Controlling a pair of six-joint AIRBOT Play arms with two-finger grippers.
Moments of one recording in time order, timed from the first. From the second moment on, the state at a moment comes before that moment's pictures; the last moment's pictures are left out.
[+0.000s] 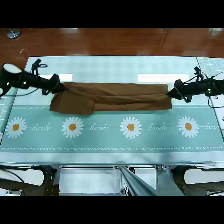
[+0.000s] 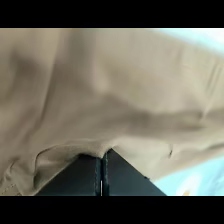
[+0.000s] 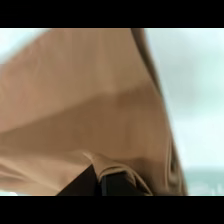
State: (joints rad) left arm 0.19 -1.67 1.31 0.82 -1.14 -1.39; right arm -0.32 -1.59 1.16 -0.84 1.14 1.42
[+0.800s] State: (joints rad) left arm 0.27 -1.86 1.61 0.92 -1.45 -1.43; right arm -0.39 -1.74 1.47 -0.88 1.31 1.42
